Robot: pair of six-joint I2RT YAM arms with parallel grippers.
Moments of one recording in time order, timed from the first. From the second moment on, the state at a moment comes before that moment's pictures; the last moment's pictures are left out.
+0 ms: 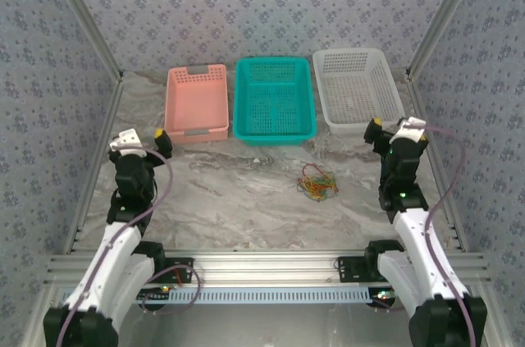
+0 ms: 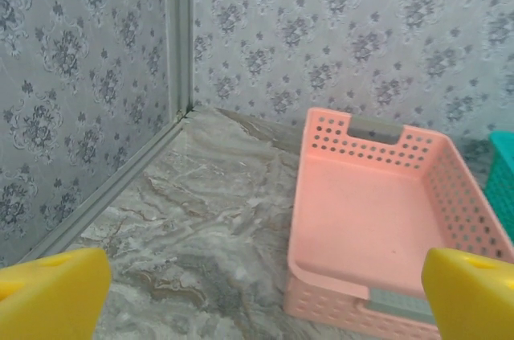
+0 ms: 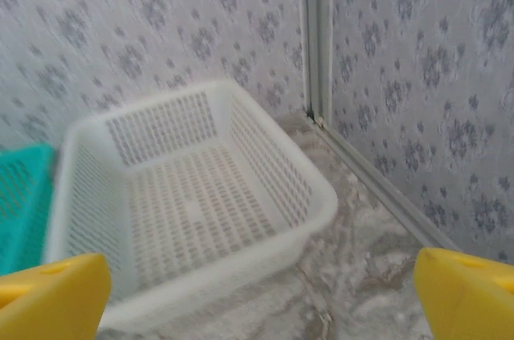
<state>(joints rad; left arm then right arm) -0.15 0.66 0.41 0.09 -0.36 -0.21 0.06 0.76 0.62 -0.04 0.37 0.24</state>
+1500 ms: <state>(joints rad) -0.99 1.93 1.28 -0.24 0.22 -1.40 0.25 1.25 0.70 -0.72 -0.39 0.93</state>
